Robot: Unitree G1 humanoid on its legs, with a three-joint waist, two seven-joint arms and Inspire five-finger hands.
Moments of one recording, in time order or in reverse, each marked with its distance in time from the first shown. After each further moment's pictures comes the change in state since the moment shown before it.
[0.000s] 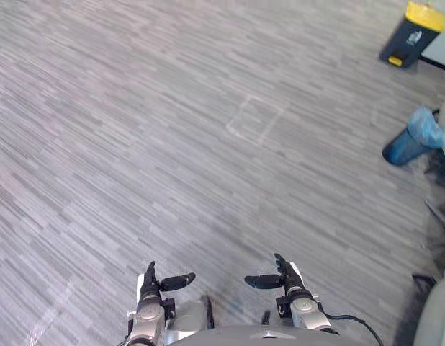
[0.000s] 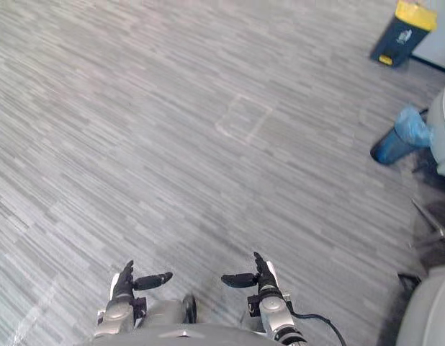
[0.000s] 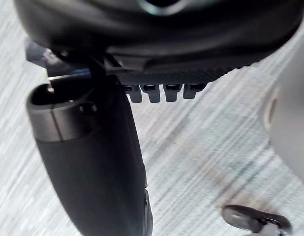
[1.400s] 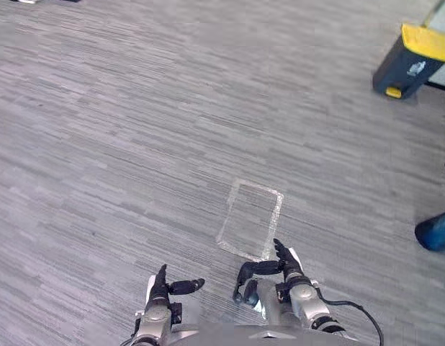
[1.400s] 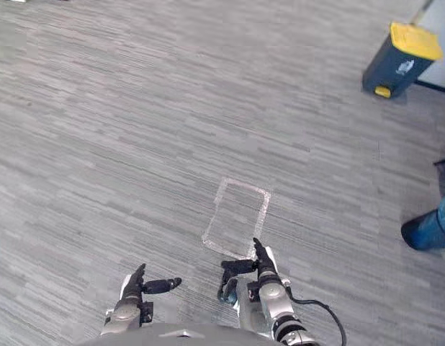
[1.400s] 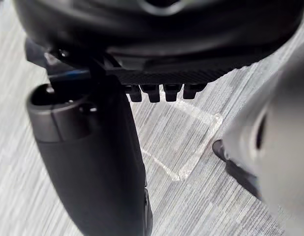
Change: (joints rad) left arm -0.020 -0.039 -0.054 0.049 0.062 0.020 -0.045; right arm -0.027 -0.002 -0.059 -0.017 -0.021 0.021 0.009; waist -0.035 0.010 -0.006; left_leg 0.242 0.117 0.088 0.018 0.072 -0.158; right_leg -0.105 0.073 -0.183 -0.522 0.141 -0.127
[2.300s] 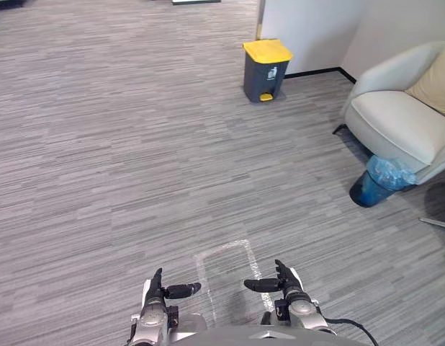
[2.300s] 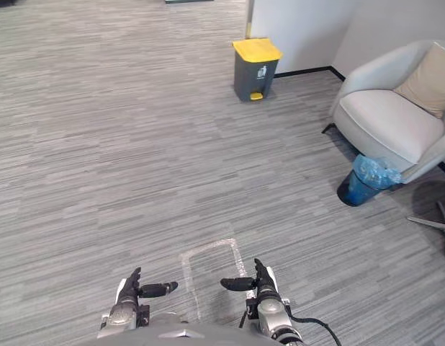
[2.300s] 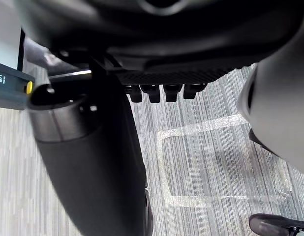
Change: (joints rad) left arm 0.032 0.033 0.023 -0.018 -0.029 -0.003 0.014; right arm -0.002 0.033 -0.009 0.090 -0.023 0.023 -0.012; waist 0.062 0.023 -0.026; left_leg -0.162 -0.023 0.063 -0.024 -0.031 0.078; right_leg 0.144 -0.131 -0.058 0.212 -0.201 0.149
